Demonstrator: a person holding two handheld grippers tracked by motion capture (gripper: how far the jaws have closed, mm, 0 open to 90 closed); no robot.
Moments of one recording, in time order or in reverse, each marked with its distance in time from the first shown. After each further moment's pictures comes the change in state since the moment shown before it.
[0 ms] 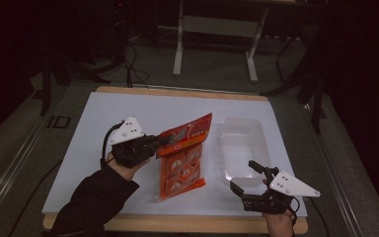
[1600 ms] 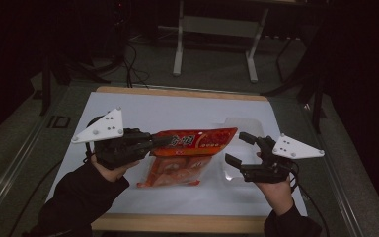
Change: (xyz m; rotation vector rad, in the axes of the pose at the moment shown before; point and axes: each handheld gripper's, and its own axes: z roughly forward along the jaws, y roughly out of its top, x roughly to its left) left arm -0.018 0.048 -0.048 -0.134 -0.240 0.114; right arm -0.024 0.076 0.027 -0.072 0.185 -0.002
